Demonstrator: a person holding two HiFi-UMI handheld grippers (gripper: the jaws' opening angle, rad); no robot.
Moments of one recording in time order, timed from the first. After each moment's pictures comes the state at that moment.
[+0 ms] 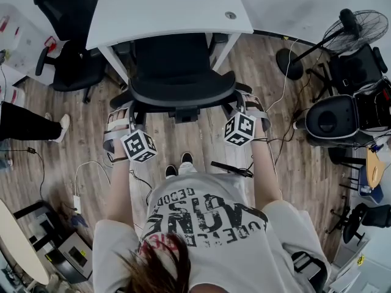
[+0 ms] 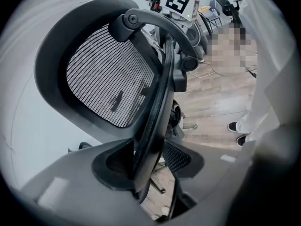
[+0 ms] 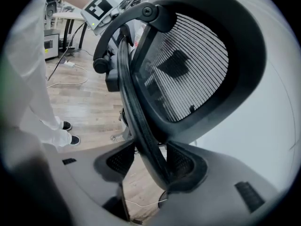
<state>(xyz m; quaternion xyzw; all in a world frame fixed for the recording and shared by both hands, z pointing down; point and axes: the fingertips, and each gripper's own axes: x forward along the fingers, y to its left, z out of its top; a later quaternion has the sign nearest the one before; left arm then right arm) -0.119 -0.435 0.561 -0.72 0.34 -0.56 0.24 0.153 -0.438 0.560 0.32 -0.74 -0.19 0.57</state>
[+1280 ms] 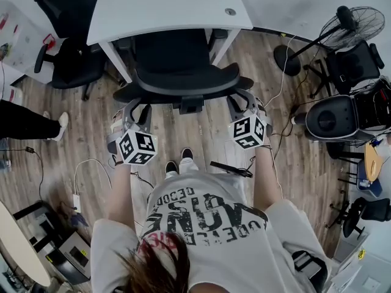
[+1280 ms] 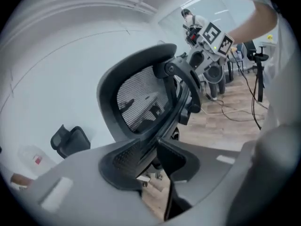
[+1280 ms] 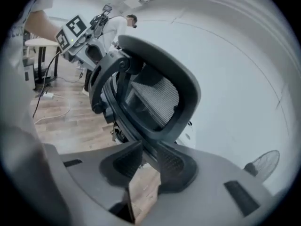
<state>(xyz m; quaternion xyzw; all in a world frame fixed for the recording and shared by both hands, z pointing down) -0.113 -0.405 0.515 -0.81 0.41 -0.40 0.12 0.148 -0.407 0.502 0.44 -0.76 -0.12 0.46</state>
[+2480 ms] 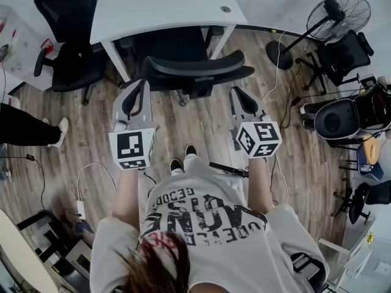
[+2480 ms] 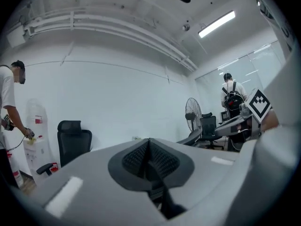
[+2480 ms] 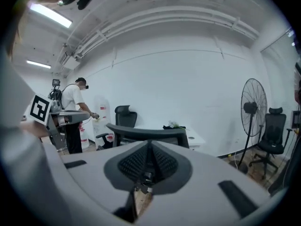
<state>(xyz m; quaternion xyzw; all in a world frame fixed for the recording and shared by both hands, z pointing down) -0.143 -0.377 0.353 -0.86 0.50 -0.05 0.04 0.089 -0.339 0.390 0.60 -0.79 0.07 0.10</state>
